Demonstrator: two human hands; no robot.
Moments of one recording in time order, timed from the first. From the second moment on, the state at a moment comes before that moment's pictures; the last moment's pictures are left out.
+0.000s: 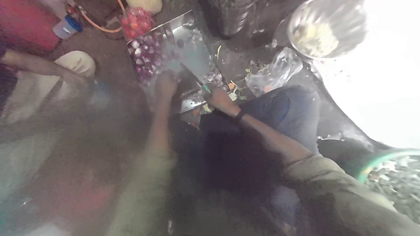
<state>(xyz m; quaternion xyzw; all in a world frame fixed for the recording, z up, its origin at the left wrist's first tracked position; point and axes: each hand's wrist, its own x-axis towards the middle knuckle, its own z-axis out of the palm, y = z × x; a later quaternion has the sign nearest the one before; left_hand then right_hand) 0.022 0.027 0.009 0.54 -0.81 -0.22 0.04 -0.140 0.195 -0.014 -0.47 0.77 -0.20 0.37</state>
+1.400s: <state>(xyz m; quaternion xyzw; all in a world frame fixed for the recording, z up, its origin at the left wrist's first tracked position) 0.013 0.037 0.011 0.49 -0.86 -0.15 0.02 -0.108 0.200 0.006 -0.50 0.81 -0.05 0.29</state>
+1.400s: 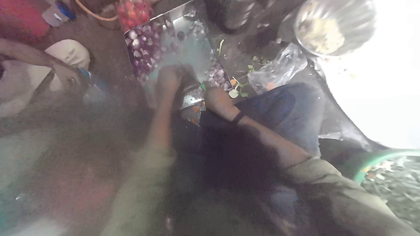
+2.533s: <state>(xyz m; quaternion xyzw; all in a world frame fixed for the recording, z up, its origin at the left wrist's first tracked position) 0.033 0.079 0.061 0.40 -0.91 -0.01 0.11 -0.086 0.140 -0.006 -0.52 0.79 -0.06 0.31</state>
